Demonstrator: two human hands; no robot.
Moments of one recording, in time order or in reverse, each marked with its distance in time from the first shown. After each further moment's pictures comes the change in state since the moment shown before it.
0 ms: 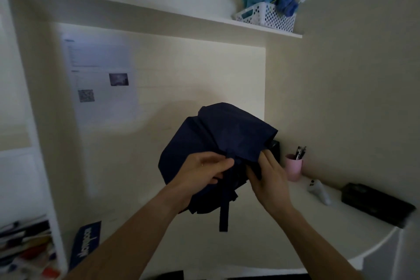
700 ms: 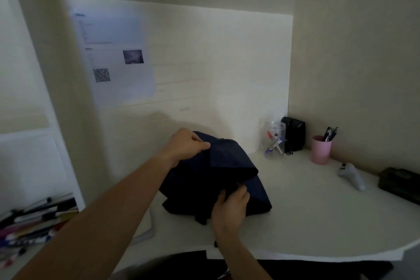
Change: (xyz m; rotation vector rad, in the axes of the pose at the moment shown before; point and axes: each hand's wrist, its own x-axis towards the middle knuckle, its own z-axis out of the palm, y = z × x) left_hand 0.076 -0.058 -0.093 0.549 0.210 -0.132; right_hand -0.095 -0.100 0.165 0.240 0.042 0.953
